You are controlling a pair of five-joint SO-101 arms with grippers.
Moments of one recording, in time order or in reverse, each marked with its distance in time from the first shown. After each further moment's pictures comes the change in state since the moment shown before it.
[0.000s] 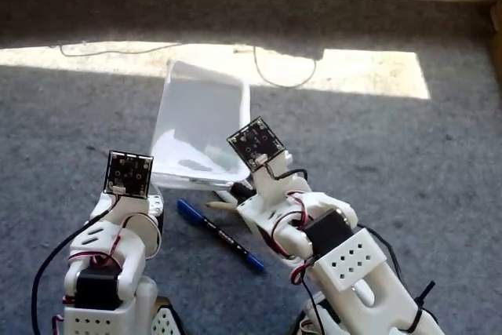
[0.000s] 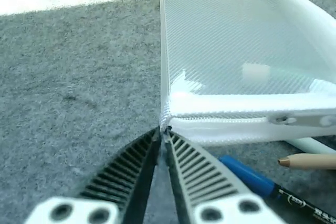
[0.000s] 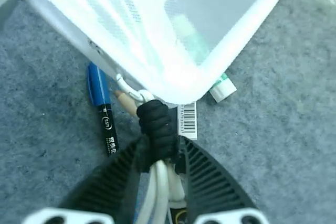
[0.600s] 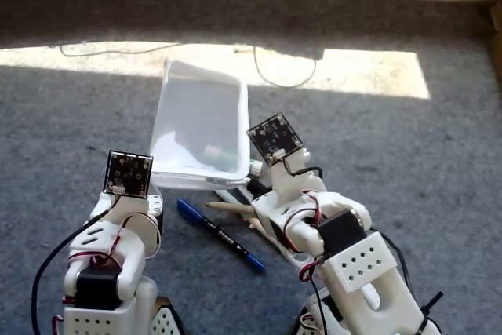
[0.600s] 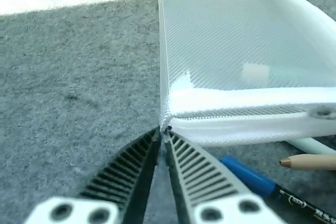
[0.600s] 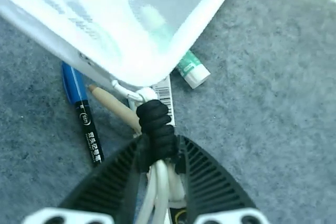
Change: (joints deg) left arm -0.1 0.0 0.0 0.0 -0.1; right arm 5.9 -4.7 0.1 3.9 0.0
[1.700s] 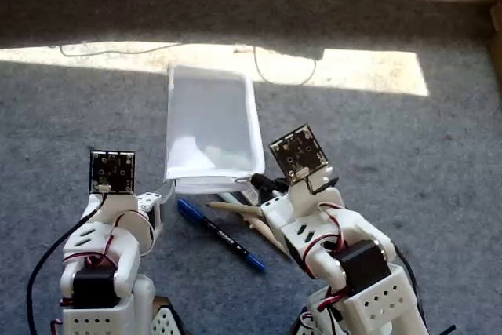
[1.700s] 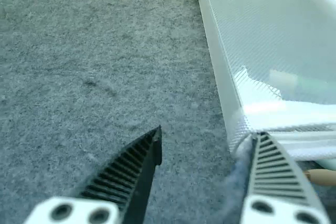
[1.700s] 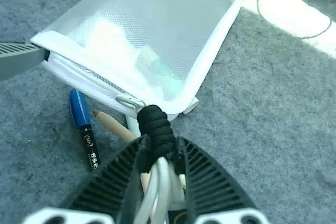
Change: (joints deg) left arm -3.0 0.0 0.0 0.0 3.0; right arm -0.4 -14.2 2.7 1.1 0.0
